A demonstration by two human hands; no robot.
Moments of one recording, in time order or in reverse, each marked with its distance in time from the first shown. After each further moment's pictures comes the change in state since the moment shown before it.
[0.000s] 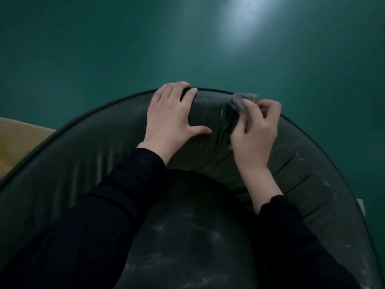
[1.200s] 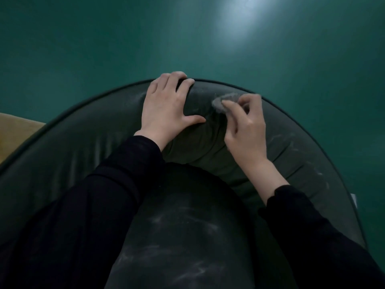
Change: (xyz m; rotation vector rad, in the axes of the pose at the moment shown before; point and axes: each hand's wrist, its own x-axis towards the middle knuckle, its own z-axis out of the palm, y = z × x) left_hand -0.001 -0.004 0.003 -0.009 0.021 0.017; right_hand -0.007 0.009 -0.010 -0.020 -0.214 -0.246
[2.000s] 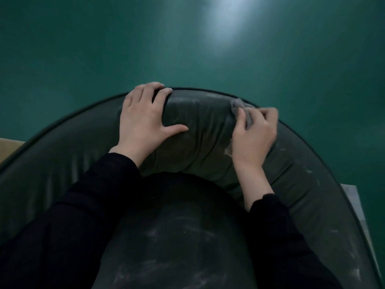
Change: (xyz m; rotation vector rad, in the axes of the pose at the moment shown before) left_hand 0.000 0.001 -0.001 0.022 -0.016 -0.019; right_hand -0.004 0.021 -0.004 0.038 0.380 0.573
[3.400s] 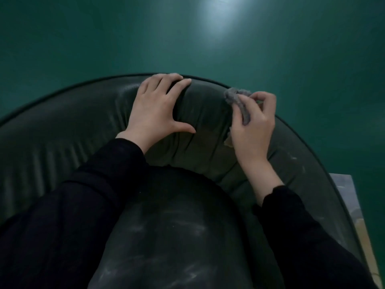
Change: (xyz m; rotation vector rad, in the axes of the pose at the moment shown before) left_hand 0.015 0.049 0.030 -0.015 -0.070 0.210; right_hand 0.012 0.048 -0.026 0.076 -0.096 -0.274
